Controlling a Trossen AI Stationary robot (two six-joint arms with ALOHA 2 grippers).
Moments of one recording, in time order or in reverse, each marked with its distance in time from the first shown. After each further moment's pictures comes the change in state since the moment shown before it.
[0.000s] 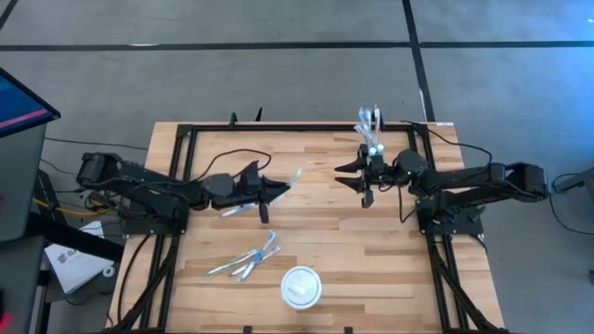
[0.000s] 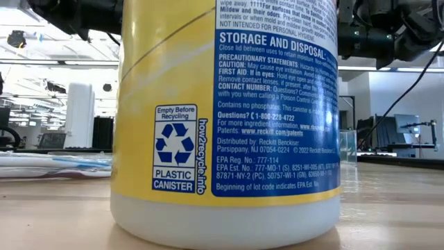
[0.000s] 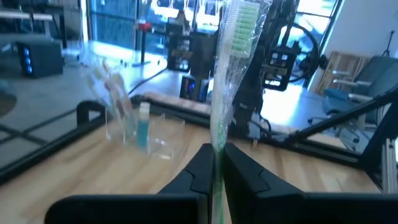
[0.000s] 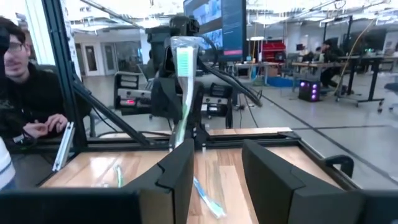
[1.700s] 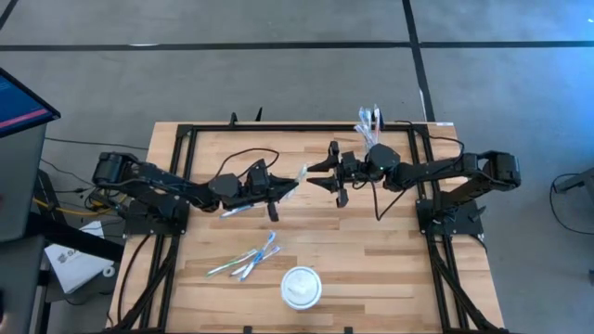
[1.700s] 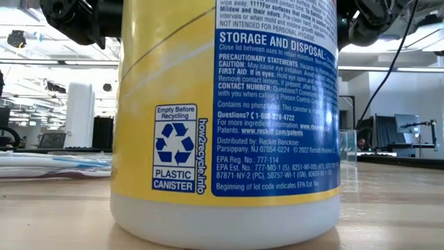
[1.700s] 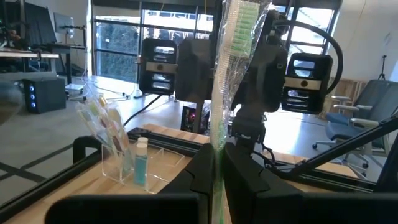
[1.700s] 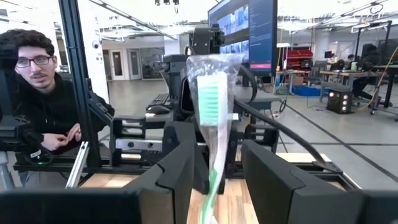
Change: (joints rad) left arm 0.018 0.164 0.036 0.275 0.003 0.079; right arm 0.081 0.303 0.333 0.006 -0.026 0.003
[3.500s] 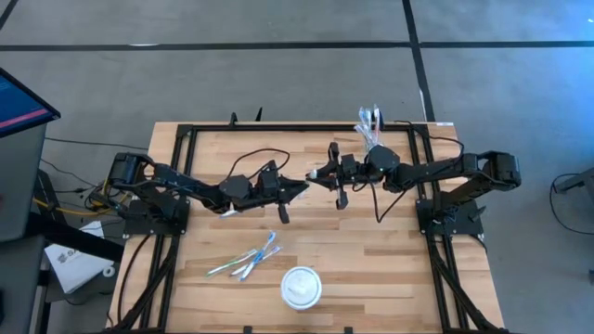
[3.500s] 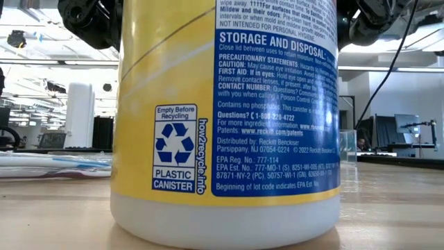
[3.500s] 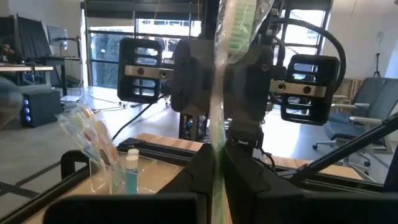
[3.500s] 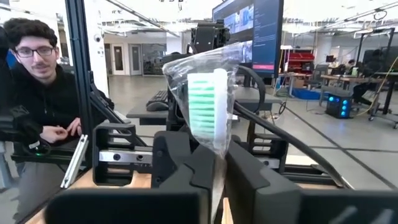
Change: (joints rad) left arm 0.002 0.134 0.094 0.070 0.011 0.052; right arm 0.017 0.000 0.000 -0.007 0.003 -0.048
